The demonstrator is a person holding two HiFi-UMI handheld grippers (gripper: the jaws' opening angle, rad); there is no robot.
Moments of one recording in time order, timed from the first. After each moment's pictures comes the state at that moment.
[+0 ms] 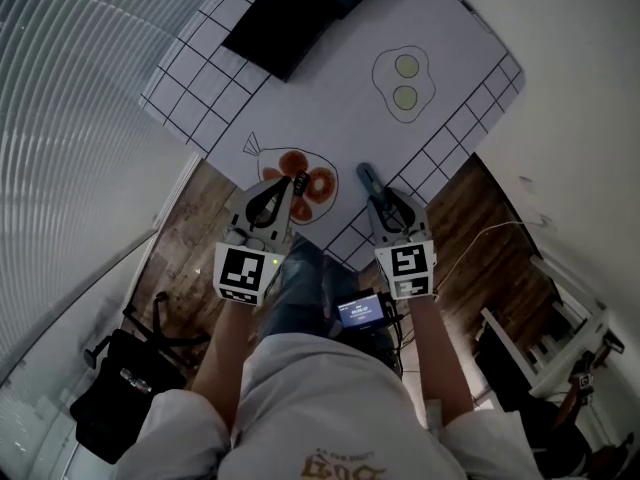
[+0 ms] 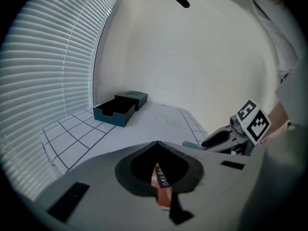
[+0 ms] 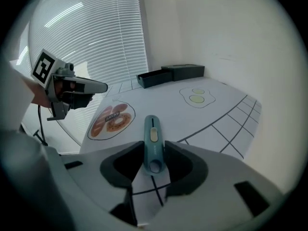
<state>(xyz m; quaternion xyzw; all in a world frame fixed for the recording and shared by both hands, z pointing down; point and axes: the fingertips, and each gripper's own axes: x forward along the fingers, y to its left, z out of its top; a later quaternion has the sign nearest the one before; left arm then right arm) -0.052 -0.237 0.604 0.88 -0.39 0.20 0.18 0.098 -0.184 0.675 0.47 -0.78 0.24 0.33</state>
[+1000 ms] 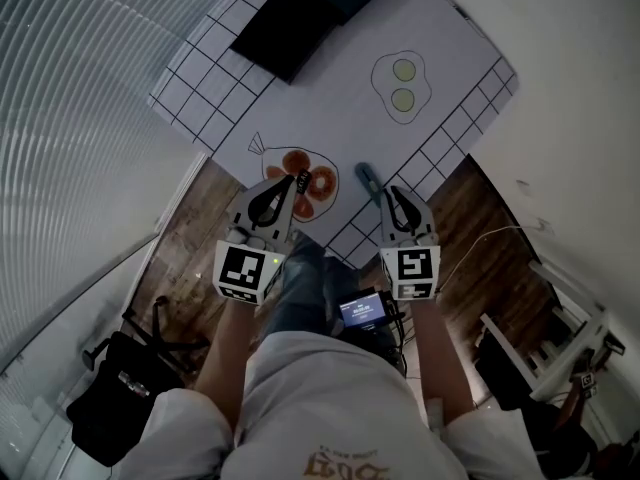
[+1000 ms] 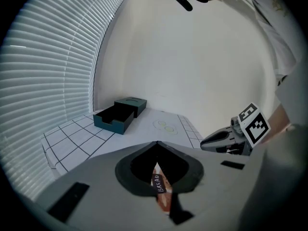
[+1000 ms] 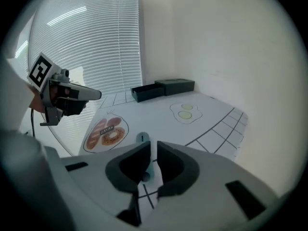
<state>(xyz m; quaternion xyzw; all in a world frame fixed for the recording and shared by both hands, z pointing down) -0.051 -0.234 0.583 0.88 -0.40 0.17 0.18 0.113 -0.194 0.642 0.53 -0.77 0.20 0.29</state>
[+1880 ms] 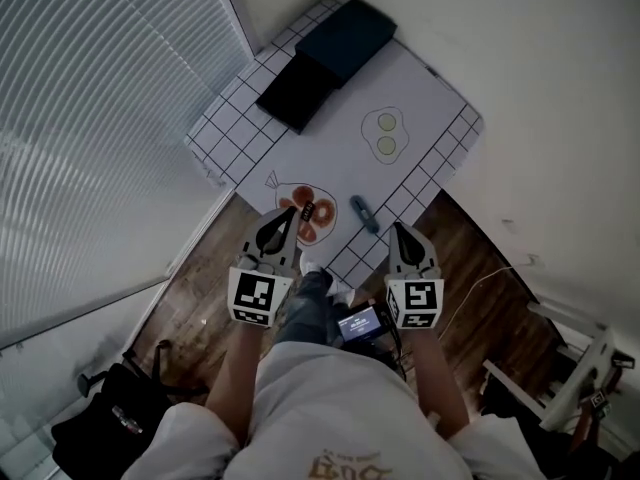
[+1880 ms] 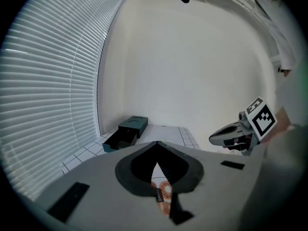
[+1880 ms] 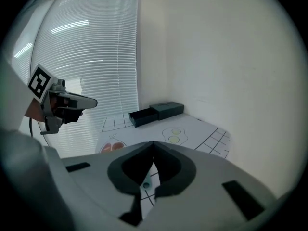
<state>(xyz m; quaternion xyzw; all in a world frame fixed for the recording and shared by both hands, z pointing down) -0.054 -0.215 0.493 0.88 -0.43 0.15 0.10 0.131 -0.174 0.547 0.58 -0.77 0.15 0.21</state>
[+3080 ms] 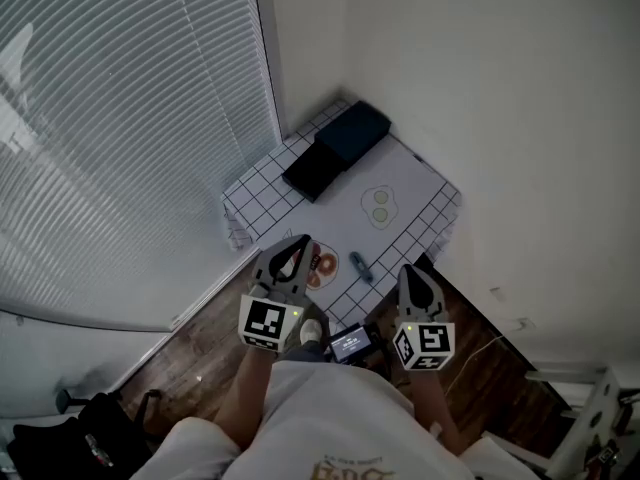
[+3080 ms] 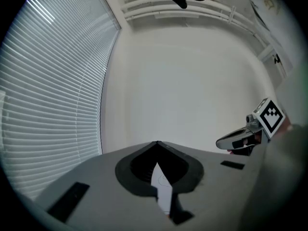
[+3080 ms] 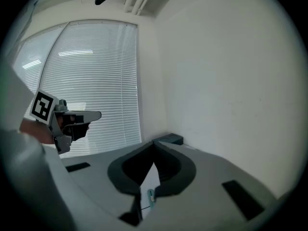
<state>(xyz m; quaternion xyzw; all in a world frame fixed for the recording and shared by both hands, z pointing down) -0.045 -0.180 0.339 0.88 -0.46 0.04 -0.03 0.139 -0.139 0.398 0.60 -0.79 0.09 0.06</state>
